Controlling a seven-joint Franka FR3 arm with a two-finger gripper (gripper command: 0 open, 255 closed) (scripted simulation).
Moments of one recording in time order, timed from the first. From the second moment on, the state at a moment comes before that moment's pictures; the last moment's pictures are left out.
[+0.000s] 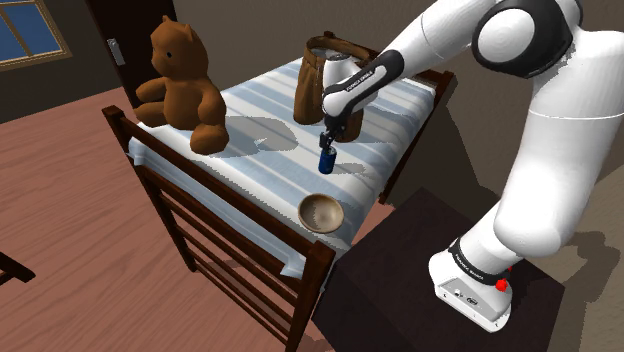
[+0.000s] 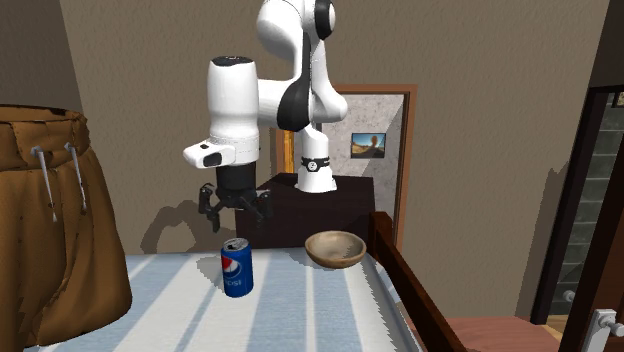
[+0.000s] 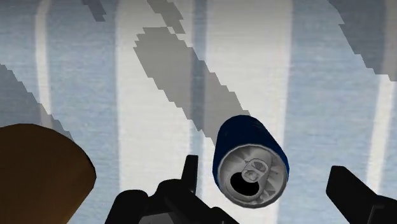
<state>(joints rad) -0.04 0.43 -0.02 -2.04 -0.14 2.37 -0.16</state>
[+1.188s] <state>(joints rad) -0.04 0.53 -0.02 -2.02 -0.15 2.46 -0.15</state>
